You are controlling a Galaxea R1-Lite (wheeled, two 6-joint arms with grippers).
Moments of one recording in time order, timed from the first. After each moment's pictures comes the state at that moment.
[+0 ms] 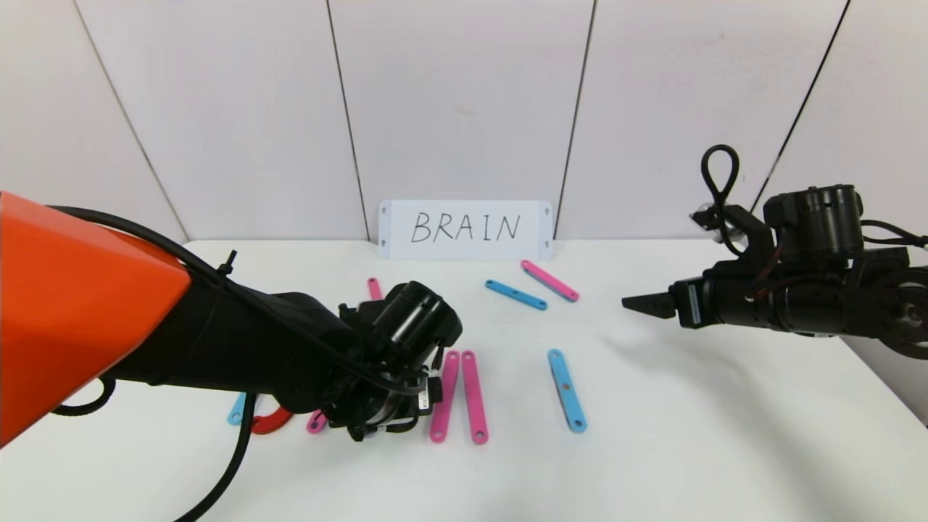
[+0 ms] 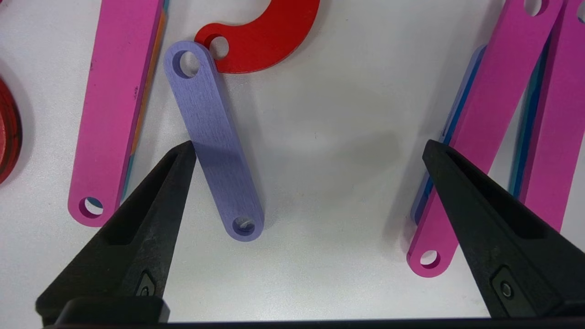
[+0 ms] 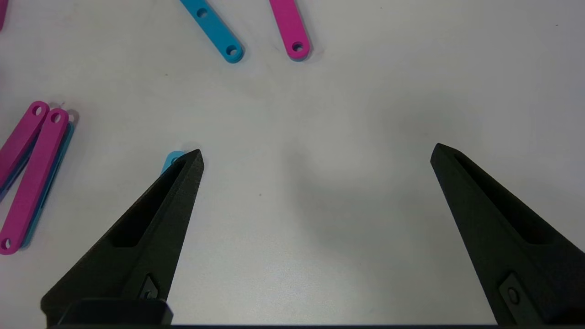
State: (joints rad) left arm -0.73 1.97 -1.13 0.23 0.38 -0.77; right arm 0.14 1.77 -0.92 -0.24 0.27 -0.04
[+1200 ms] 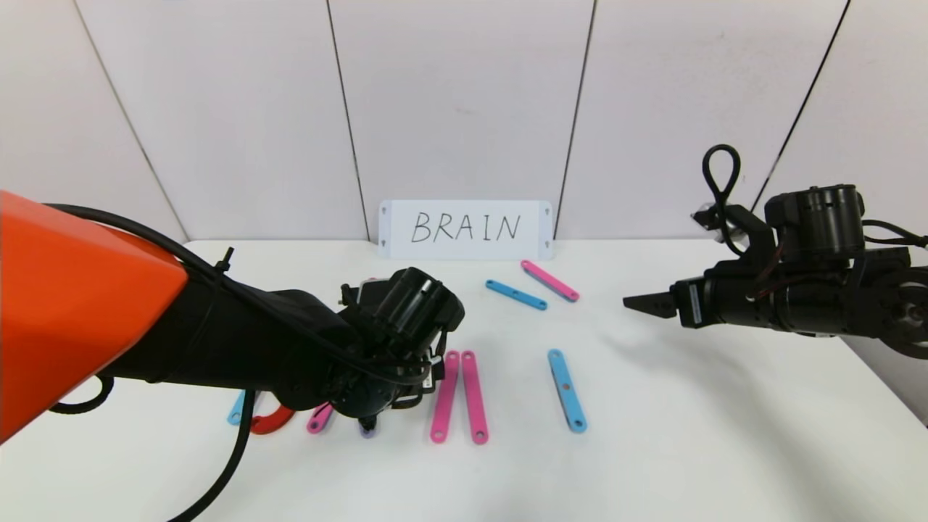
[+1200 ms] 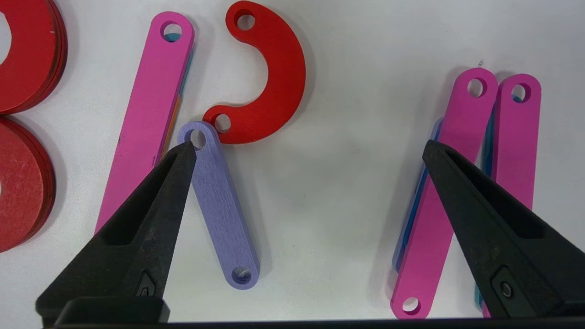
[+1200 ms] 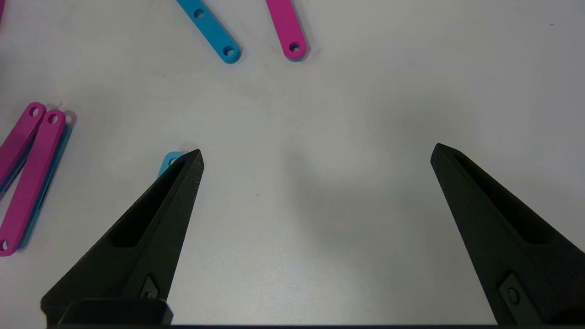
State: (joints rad) left arm -0.72 1.97 -1.14 0.12 0.48 -0.71; right arm 0.14 1.77 -0.92 -0.24 0.26 -0.04
